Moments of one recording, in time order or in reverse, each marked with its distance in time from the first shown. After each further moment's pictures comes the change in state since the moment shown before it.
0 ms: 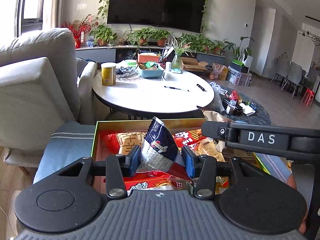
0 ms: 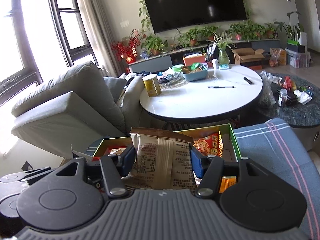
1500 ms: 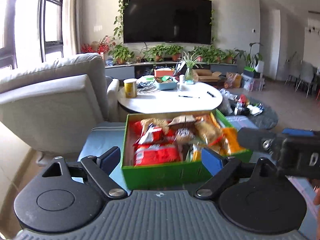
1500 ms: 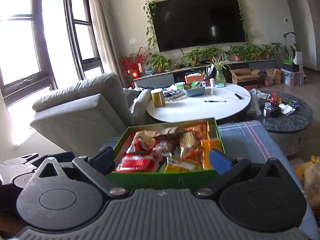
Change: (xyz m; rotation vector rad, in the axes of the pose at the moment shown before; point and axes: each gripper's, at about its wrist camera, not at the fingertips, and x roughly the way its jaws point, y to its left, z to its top) left arm -0.143 -0.034 -0.060 0.066 -0.100 0.152; right arm -0.135 0.021 -0.056 -0.060 -0.117 -0.006
